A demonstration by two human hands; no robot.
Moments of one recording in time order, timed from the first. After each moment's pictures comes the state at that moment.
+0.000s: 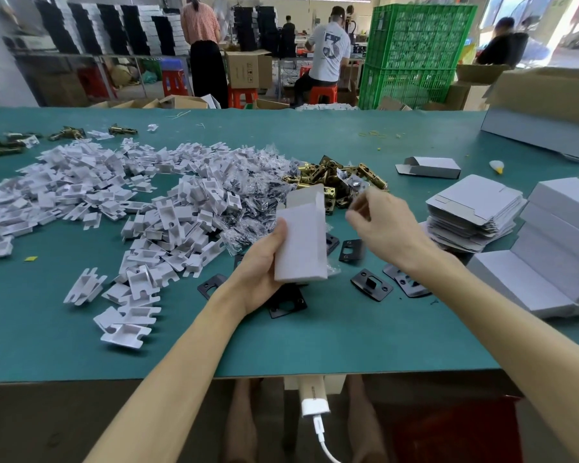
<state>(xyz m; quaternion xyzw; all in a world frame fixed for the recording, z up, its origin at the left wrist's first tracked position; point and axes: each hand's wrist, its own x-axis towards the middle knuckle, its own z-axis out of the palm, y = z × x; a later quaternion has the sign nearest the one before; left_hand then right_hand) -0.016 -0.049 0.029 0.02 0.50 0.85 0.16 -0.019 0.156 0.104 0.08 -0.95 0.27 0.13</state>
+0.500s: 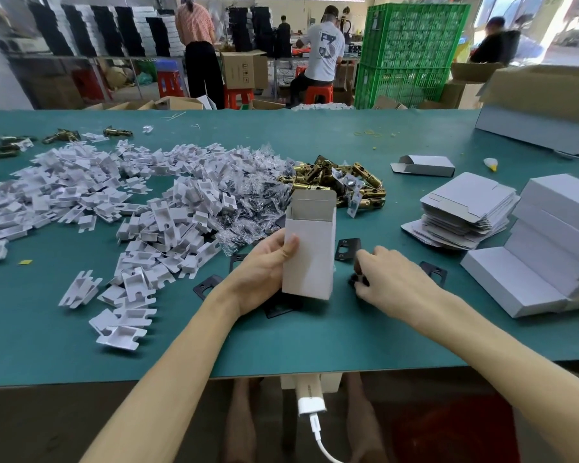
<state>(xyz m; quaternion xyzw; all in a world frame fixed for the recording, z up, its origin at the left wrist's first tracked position) -0.007 -0.047 0.030 0.11 0.54 0.82 0.18 0.021 0.170 0.059 0.09 -1.00 0.00 -0.02</state>
